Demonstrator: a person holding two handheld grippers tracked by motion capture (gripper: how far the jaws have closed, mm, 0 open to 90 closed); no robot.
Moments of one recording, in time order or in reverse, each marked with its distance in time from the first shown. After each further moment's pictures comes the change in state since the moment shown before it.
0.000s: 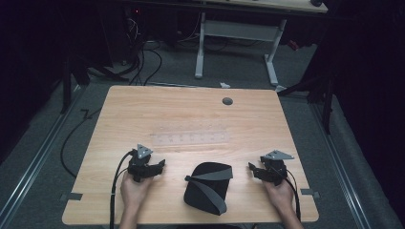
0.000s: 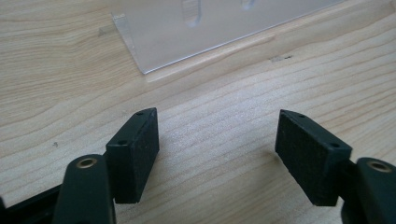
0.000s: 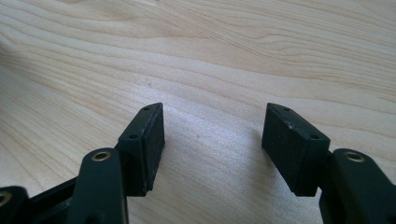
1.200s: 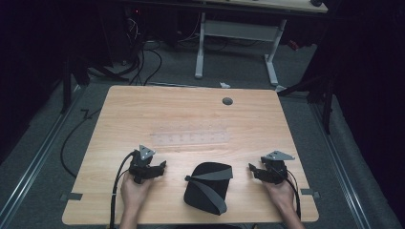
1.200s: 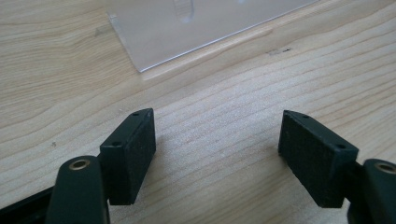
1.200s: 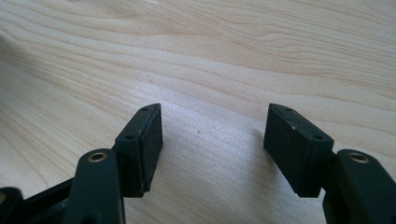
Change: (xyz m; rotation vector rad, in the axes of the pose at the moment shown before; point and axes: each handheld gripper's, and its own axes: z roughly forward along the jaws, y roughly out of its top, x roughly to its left) left arm -0.004 -0.004 0.000 0.005 0.010 0.036; right arm -0.001 -0.002 -0.002 0.000 0.008 -0.002
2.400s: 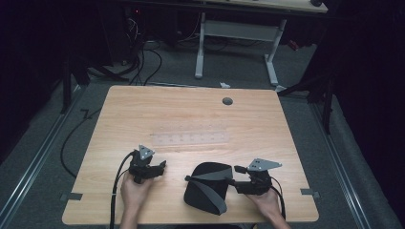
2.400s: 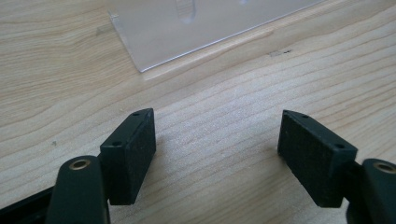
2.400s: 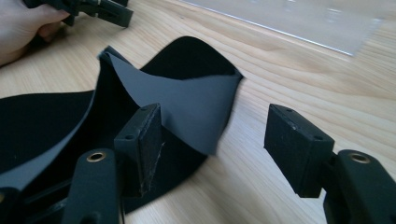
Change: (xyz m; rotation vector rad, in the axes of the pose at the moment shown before) left arm 0.001 0.001 0.000 -0.001 0.001 -0.008; right arm 0.073 0.018 -0.017 -0.088 0.397 -0.116
